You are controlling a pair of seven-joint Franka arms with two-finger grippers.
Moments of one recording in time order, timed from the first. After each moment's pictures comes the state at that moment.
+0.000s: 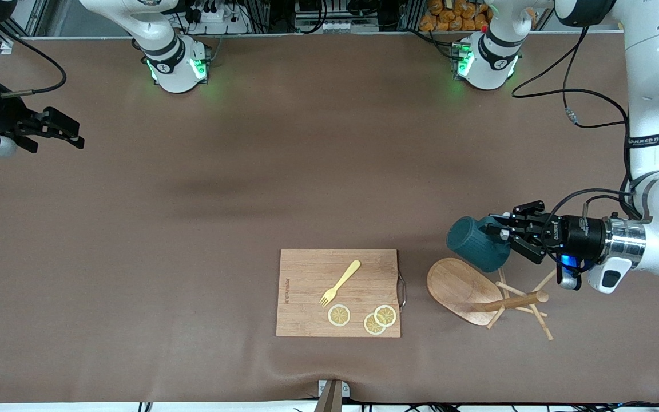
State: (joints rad) left arm 0.02 0.67 0.12 -1.29 -1.33 1.31 -0.78; right arm 0.05 -0.11 -0.05 -1.75 0.05 1.61 -0.05
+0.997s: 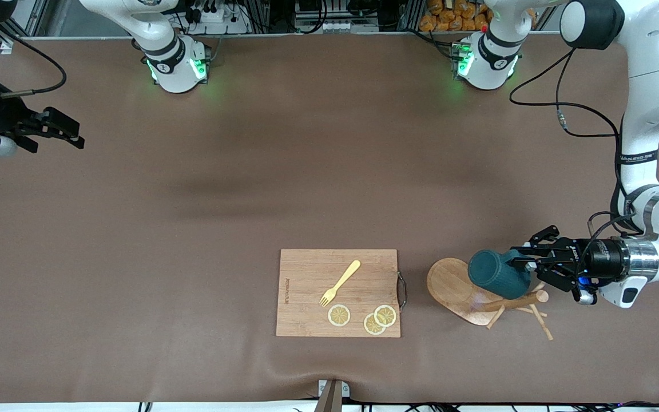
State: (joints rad) left arm 0.09 0.77 0.12 -1.29 -1.50 1.36 -0.78; right arm 0.05 -0.11 -0.05 -1.75 0.05 1.61 -0.05
